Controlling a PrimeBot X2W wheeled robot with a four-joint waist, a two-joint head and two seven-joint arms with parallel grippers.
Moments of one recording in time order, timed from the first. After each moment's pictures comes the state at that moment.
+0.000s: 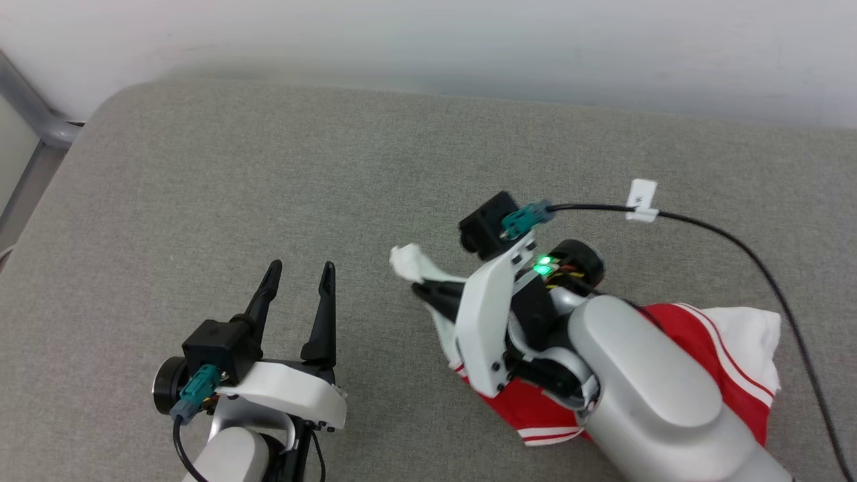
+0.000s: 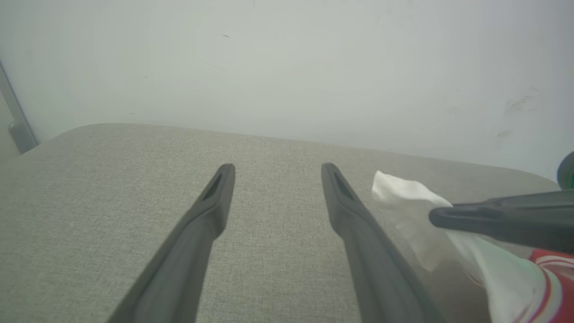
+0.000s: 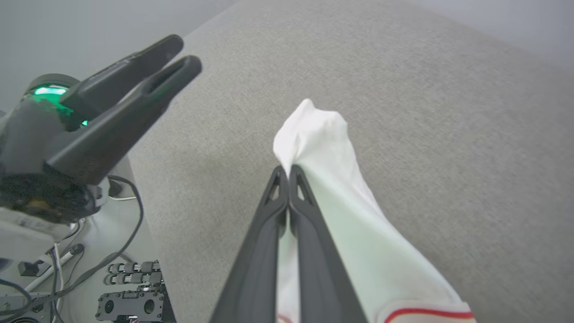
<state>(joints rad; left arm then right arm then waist) -0.19 0.25 -0.36 0.10 -0.46 0.16 -0.25 -0.66 -0.09 0.67 0.34 0.62 0.13 0.53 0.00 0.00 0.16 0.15</state>
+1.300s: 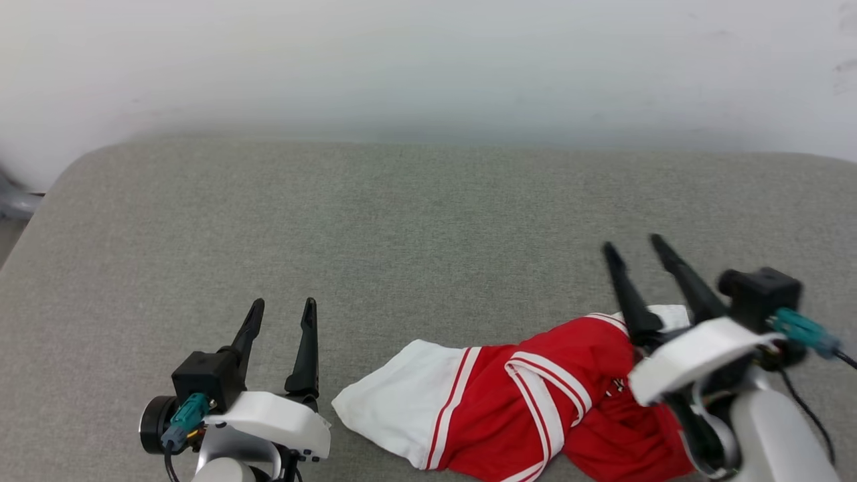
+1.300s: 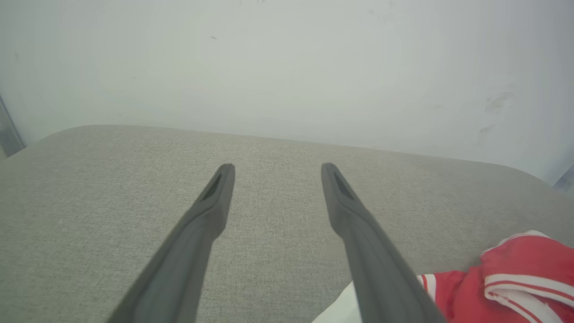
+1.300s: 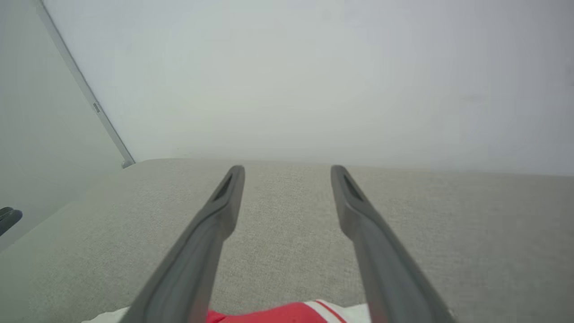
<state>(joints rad) -0.12 0.27 -0.35 0.13 -0.48 0.18 -0.25 -0.24 -0.10 0.13 0.16 0.33 0.13 -0.03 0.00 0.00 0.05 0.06</state>
